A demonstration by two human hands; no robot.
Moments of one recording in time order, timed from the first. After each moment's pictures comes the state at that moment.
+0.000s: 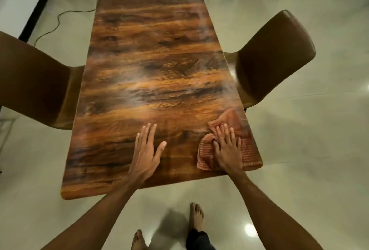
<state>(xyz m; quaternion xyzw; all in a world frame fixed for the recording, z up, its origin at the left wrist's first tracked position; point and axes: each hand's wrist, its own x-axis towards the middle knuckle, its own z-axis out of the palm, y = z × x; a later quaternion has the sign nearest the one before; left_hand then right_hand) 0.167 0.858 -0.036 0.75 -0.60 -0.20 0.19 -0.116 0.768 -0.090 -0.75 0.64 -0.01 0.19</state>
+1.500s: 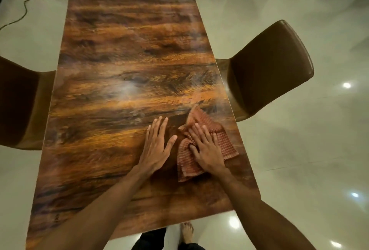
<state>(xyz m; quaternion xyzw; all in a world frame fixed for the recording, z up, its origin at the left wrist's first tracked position) 0.158 0.697 -0.067 0.70 -0.64 -0.24 0.20 -0.065 0.655 -0.098 -0.83 0.53 0.03 0.18</state>
